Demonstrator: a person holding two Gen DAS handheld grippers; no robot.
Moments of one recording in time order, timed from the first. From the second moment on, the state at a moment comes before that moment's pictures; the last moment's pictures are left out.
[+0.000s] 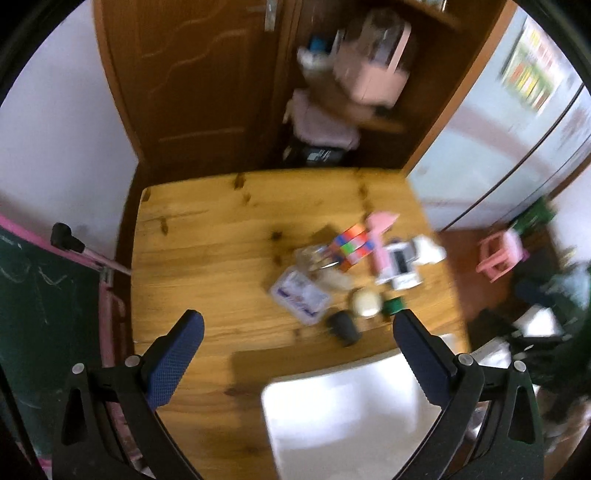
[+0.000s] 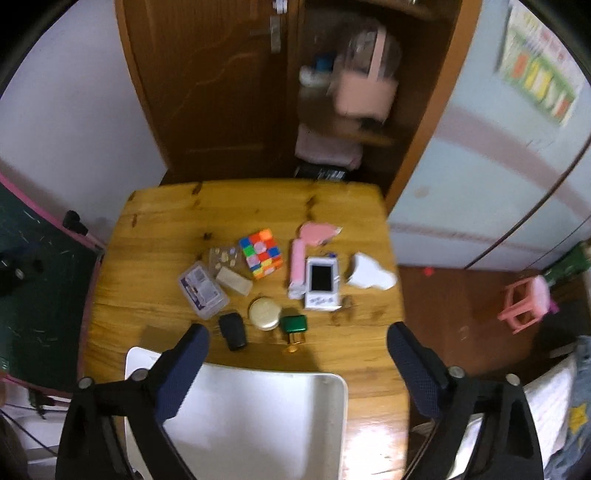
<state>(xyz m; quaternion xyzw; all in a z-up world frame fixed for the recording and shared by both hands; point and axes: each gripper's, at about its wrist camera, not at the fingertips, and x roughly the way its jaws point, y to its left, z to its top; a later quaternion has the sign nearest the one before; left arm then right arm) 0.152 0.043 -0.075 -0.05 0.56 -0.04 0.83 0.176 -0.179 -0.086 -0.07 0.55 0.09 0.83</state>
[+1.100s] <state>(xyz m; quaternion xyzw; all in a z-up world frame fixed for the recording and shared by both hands) 0.243 -0.002 -0.290 -0.13 0.72 0.13 0.66 0.256 -0.180 -0.245 -0.07 0.65 0.18 0.74</state>
